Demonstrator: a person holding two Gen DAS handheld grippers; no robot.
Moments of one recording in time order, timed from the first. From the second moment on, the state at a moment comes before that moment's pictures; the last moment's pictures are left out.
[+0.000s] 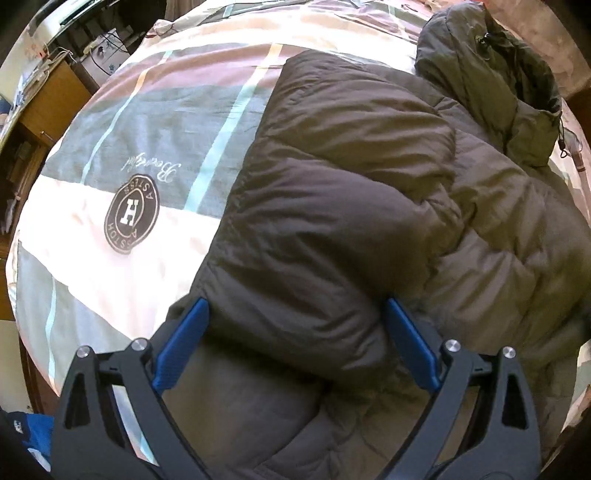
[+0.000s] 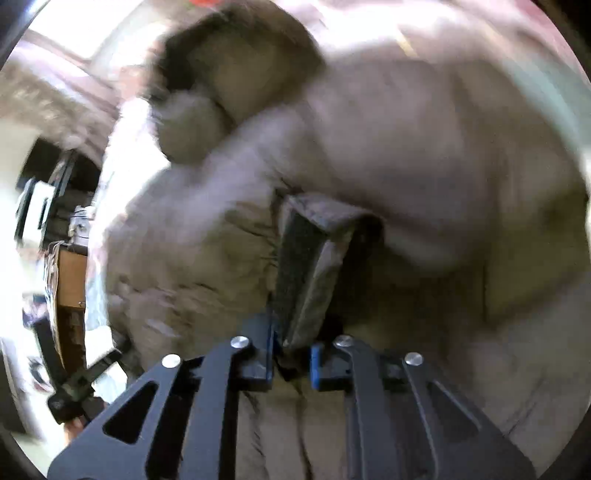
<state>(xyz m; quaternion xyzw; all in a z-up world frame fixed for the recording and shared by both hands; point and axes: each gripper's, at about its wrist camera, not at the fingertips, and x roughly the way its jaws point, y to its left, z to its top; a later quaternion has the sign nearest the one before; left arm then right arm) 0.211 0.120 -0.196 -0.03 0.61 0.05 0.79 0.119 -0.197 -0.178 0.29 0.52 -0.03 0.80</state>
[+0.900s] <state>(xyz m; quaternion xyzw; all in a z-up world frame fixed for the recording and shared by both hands) 0.225 0.114 -0.206 -0.01 0.62 0.13 0.78 0.168 -0.176 -0.180 0.16 0.52 0.03 0.84</state>
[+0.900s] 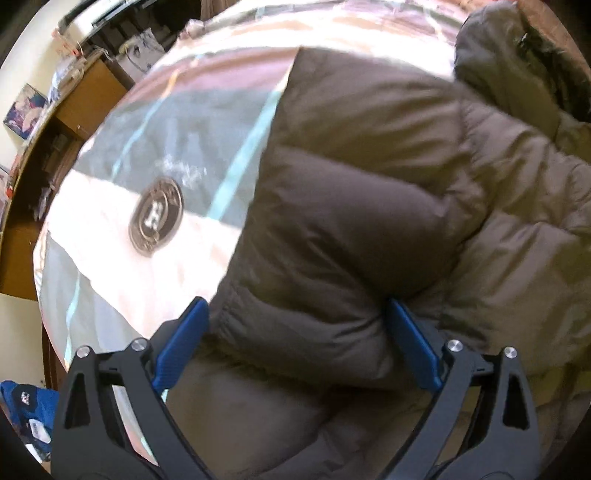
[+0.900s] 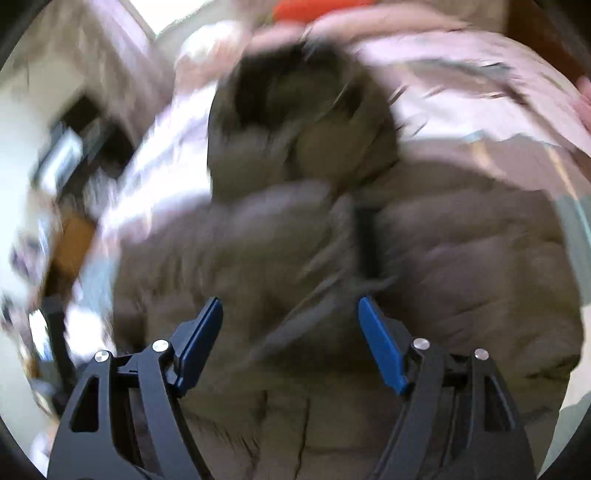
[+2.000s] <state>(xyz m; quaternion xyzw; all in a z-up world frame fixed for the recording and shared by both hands) 0.090 0.103 -0.237 0.13 0.69 -0.01 0.72 -0.041 -0.180 -0.276 -0.11 0.77 0.06 0.63</state>
